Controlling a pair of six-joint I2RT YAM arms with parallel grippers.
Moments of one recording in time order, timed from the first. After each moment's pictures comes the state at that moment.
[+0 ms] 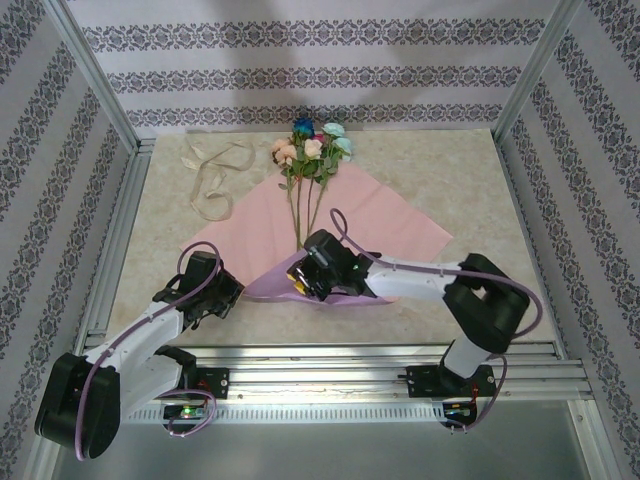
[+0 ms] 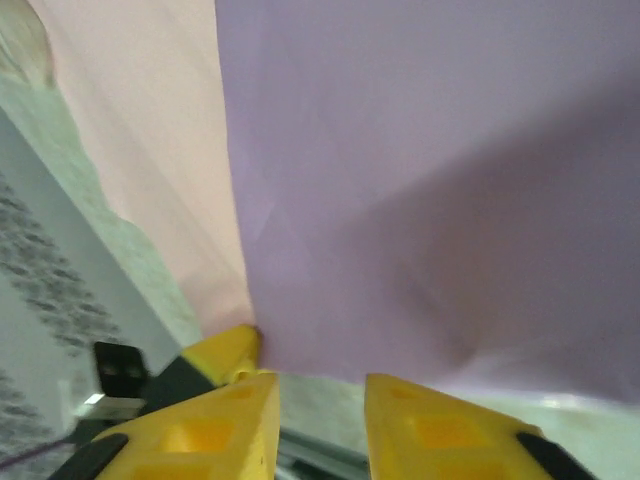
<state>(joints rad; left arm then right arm) -0.27 0.99 0.35 -0.31 0.19 -1.29 0.90 1.68 0.94 -0.09 -0.23 1.68</state>
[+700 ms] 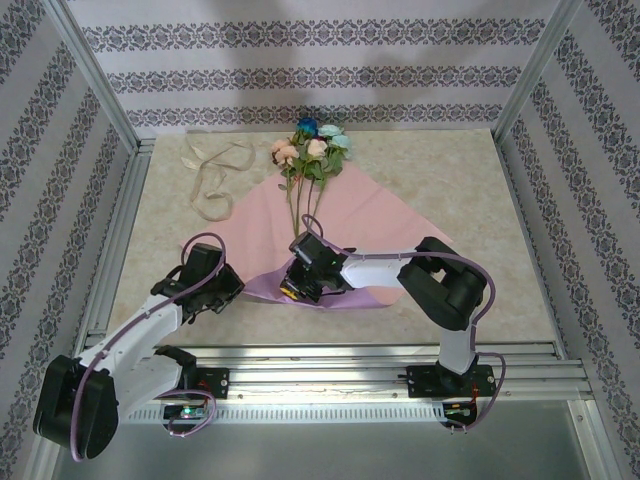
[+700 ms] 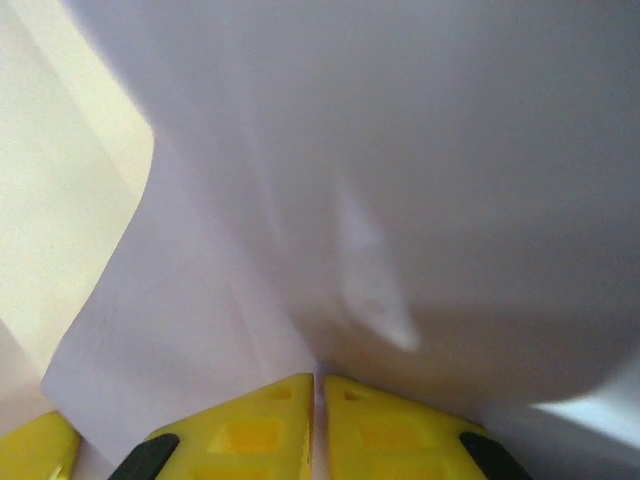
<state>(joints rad) -0.30 0.98 0.46 -0.47 0.16 -1.07 0.90 1.90 1.05 -0.12 -0.33 1.46</state>
